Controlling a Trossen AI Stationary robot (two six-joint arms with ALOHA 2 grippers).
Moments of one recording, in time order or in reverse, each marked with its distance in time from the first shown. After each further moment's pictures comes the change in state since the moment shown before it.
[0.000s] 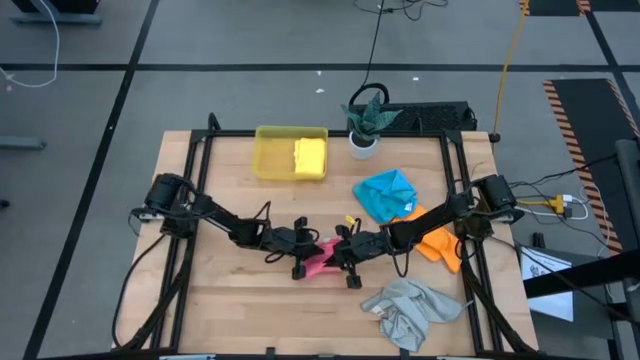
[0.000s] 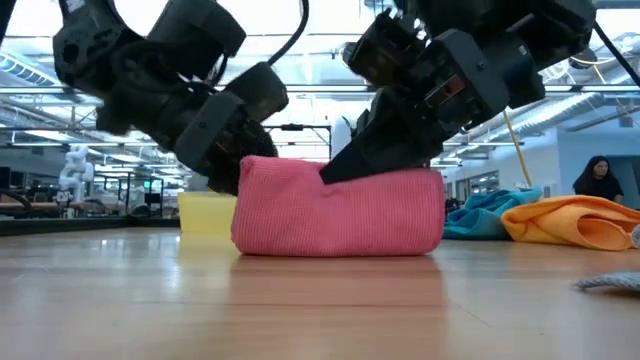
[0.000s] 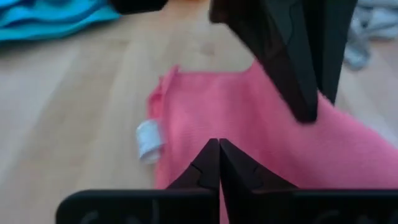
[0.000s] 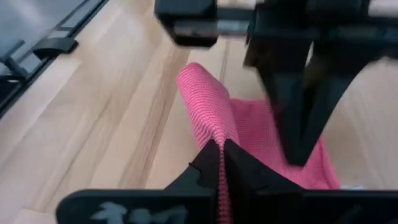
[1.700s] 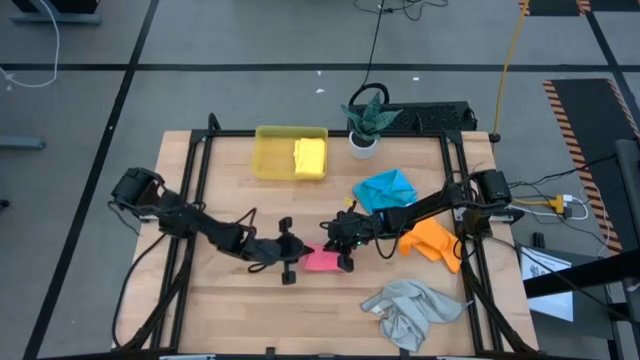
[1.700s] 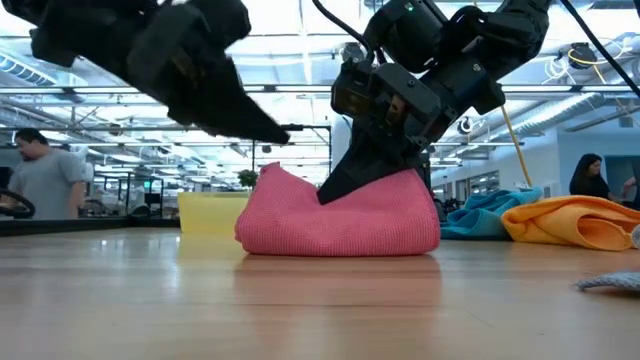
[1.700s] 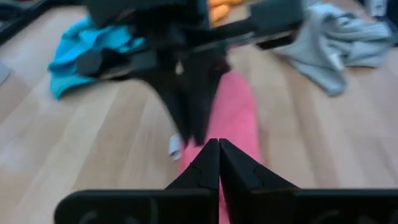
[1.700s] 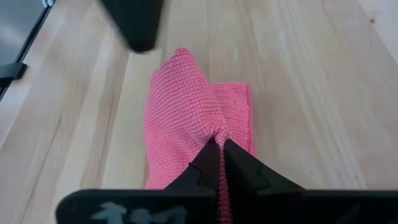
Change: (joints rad) left arm -0.154 -0.220 -0.001 -0.197 -0.264 -0.013; right arm -0.137 0.007 0.060 -0.173 -0.079 0.164
